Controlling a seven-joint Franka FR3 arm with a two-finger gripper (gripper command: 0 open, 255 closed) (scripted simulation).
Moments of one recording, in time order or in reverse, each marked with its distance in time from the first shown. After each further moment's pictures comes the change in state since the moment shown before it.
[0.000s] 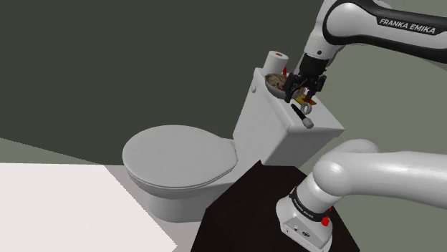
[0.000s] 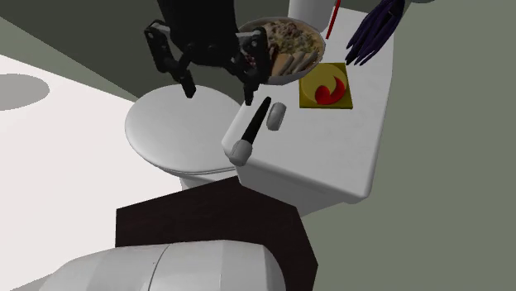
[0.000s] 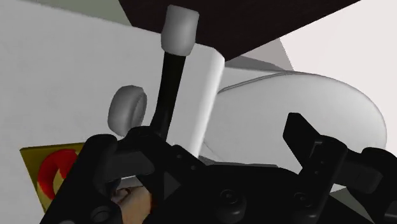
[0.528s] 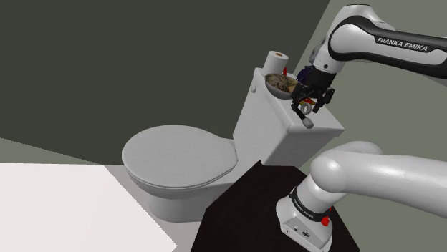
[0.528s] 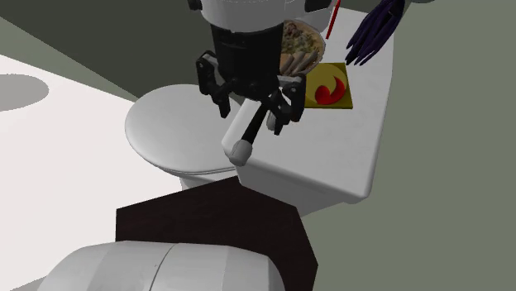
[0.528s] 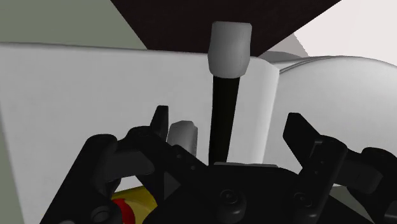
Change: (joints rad) arm -0.110 -0.060 -0.084 -0.112 -0.054 0.062 0.046
